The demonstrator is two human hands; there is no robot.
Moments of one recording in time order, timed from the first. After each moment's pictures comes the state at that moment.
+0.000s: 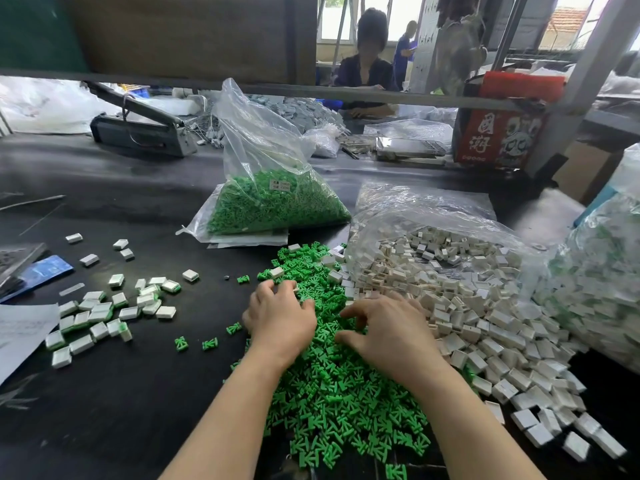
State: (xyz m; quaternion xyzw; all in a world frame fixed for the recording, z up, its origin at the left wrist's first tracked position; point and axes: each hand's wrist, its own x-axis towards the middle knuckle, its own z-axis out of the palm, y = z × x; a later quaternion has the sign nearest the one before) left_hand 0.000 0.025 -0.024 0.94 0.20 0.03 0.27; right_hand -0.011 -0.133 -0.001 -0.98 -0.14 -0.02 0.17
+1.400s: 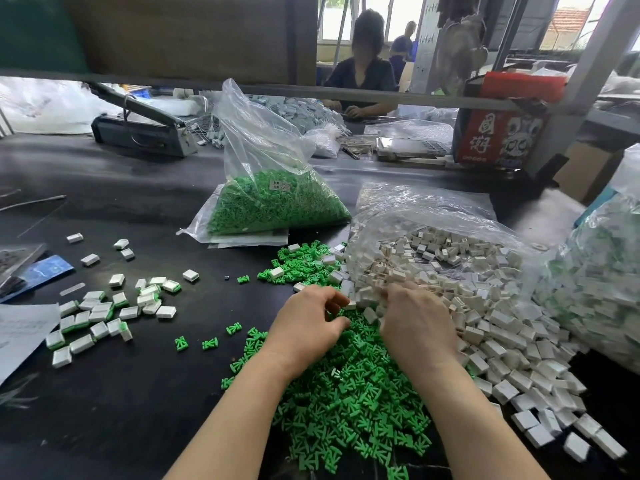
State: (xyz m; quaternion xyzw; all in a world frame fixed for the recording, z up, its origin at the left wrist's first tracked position) left_hand -0.011 0.013 -0.019 0.92 -0.04 0.05 0.39; right_hand -0.004 -0.144 0.000 -0.98 -0.05 -0.12 0.12
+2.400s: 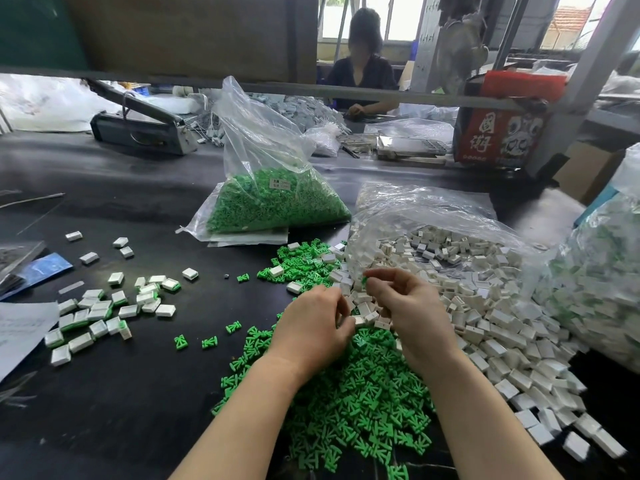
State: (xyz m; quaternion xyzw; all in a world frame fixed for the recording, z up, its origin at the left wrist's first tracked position) left_hand -0.015 0.001 -0.017 0.95 -0.07 0.11 0.29; right_hand -0.002 -0.145 0.005 -0.69 0.00 0.01 0.72
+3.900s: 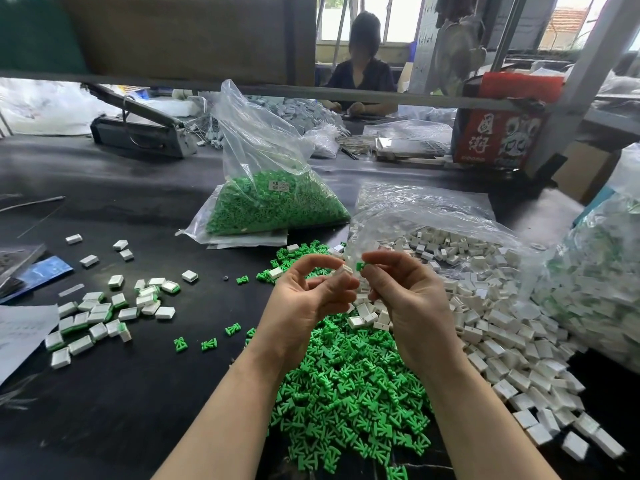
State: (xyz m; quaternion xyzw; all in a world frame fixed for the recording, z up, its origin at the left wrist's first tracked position) left_hand -0.025 0.009 0.013 0.53 -0.04 0.00 0.85; right_hand -0.011 -0.140 0.018 -0.60 -0.13 -0.05 0.79
